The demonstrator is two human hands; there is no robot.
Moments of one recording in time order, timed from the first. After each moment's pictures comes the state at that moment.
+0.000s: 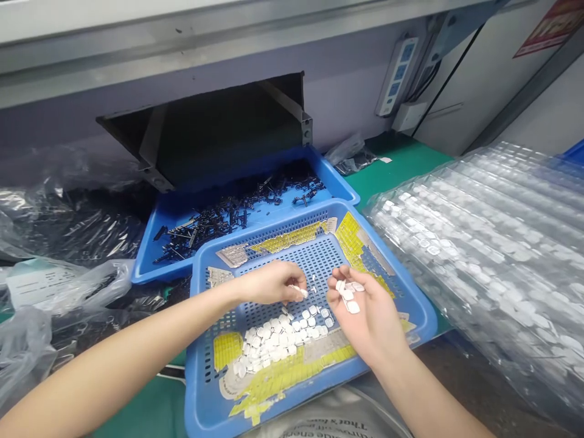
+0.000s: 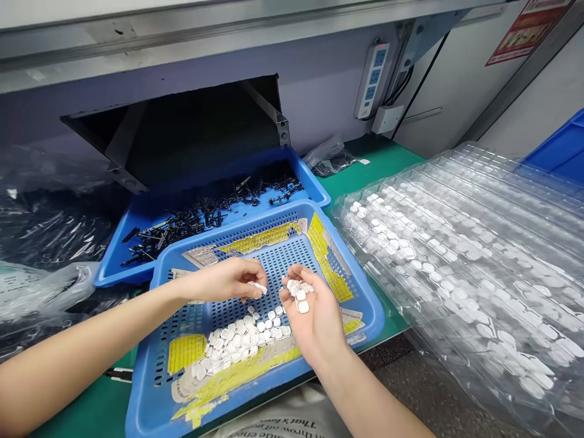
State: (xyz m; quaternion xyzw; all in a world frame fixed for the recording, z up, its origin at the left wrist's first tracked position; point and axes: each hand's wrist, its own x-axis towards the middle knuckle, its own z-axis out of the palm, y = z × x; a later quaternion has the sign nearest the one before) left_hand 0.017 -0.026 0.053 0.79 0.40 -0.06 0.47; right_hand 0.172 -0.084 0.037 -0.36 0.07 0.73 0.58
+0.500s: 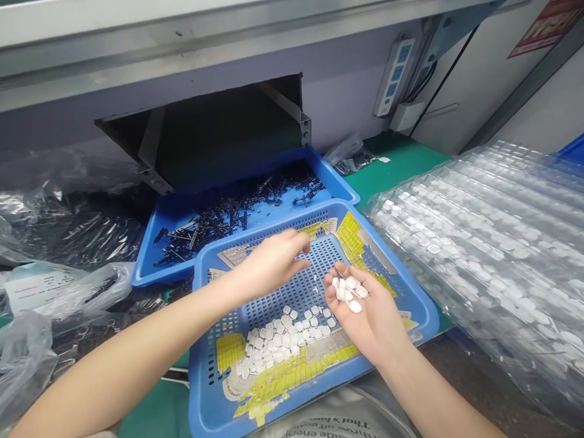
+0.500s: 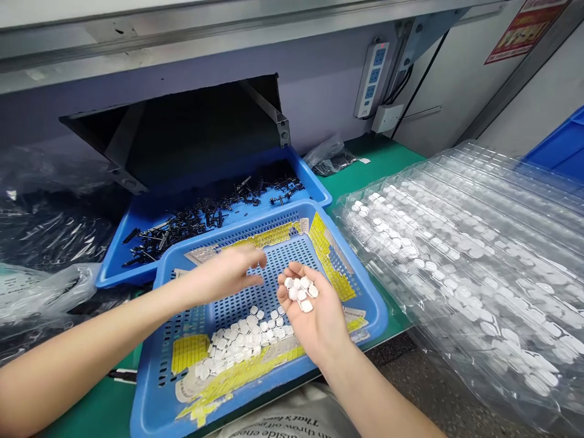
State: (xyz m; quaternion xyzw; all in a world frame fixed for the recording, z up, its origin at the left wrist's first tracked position) left_hand 0.033 -0.030 0.070 0.88 0.44 -0.01 0.19; right_hand 0.175 -0.082 0.035 -0.34 0.07 0.76 0.55
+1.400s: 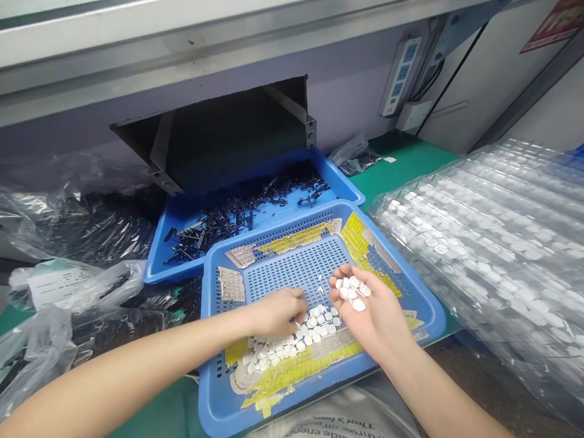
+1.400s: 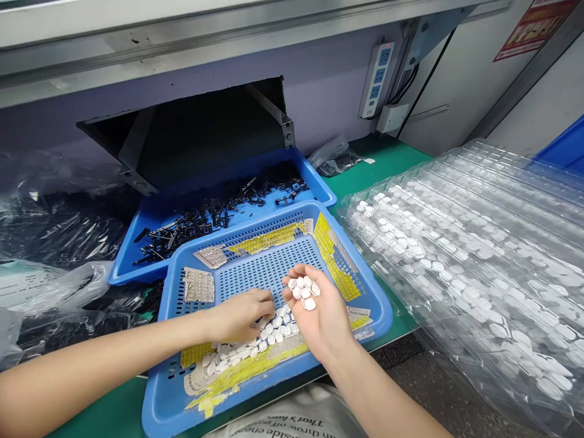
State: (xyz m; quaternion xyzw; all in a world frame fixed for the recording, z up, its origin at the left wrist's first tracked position) left_hand 0.010 -0.064 0.006 0.89 0.35 -0.15 0.27; right_hand 0.171 -0.082 0.034 -0.35 0.04 0.75 0.56
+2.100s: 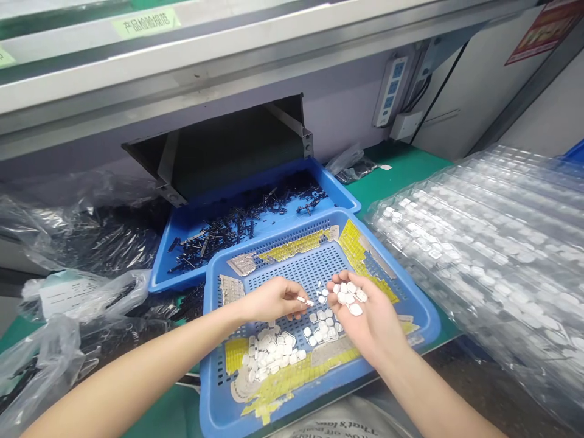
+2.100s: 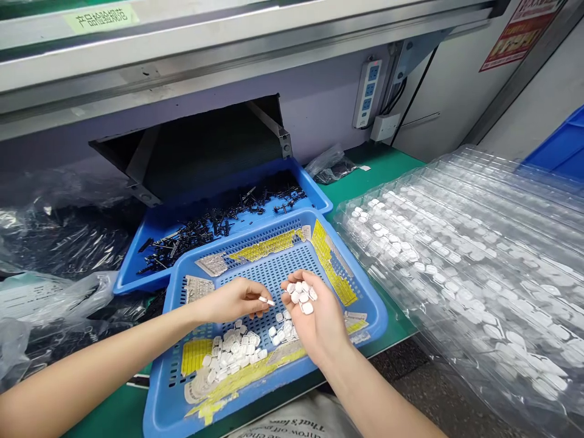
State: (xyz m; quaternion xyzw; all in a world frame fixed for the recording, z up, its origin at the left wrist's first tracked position) left_hand 0.005 -0.045 0.023 0.74 0.41 -0.01 0.53; right_hand 0.168 -0.081 0.032 -0.34 0.03 0.74 0.57
